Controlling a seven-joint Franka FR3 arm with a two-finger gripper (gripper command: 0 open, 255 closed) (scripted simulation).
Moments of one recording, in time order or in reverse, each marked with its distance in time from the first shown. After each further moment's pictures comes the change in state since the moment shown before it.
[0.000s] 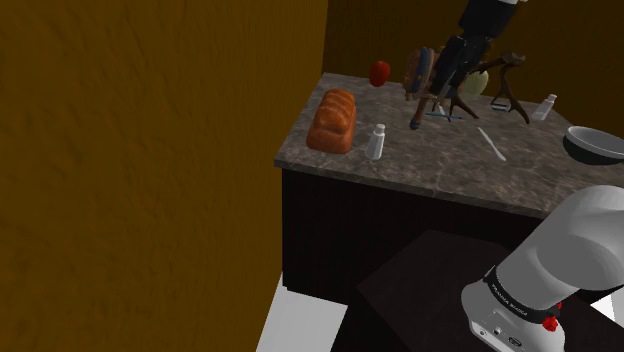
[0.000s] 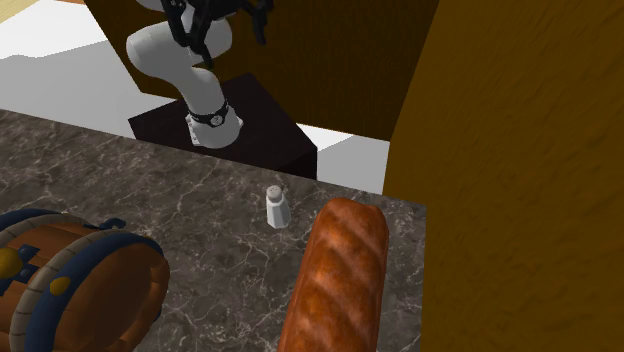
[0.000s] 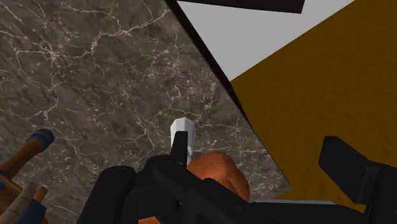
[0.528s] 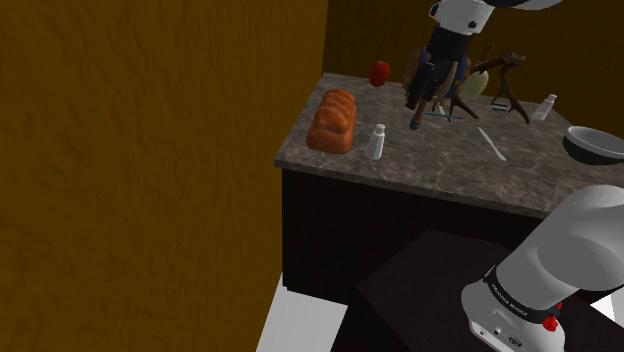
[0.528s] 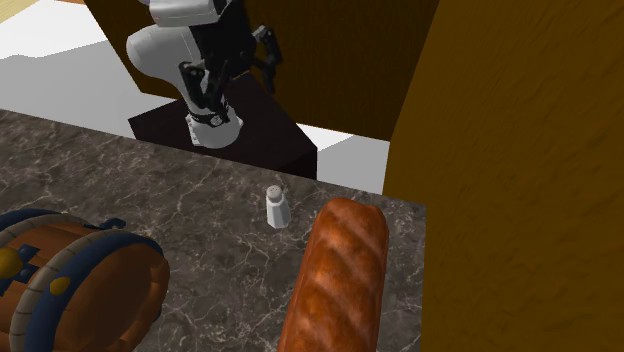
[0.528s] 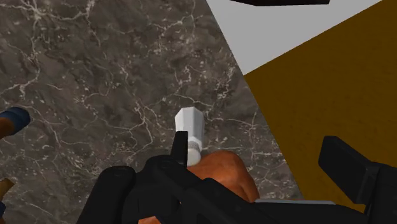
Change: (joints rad) arm 0.013 0.151 -0.048 -0.046 -0.019 0.175 -0.121
